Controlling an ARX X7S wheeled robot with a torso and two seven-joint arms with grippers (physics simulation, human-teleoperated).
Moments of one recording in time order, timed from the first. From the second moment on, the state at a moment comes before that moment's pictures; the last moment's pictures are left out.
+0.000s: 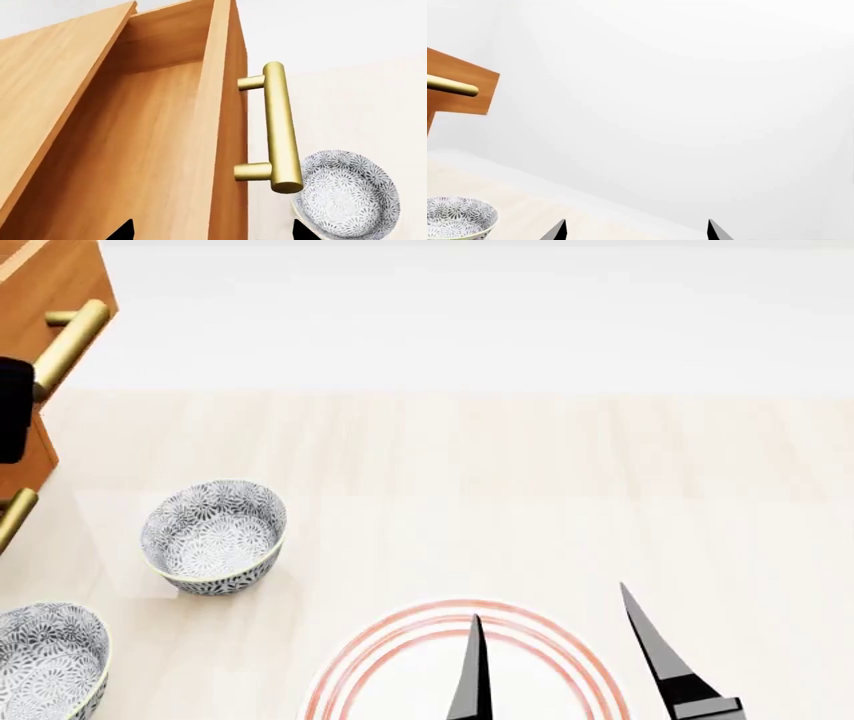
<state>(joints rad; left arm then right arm) -1.34 -0.06 0.02 -0.37 1.34 -1.37 1.17 0.00 0.41 -0.29 -0.54 0.00 0.13 0.26</state>
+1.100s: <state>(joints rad) -1.27 -0.01 0.32 -0.16 1.43 -1.56 1.56 -0.01 0.42 -0.28 -0.53 0.02 0.11 0.28</state>
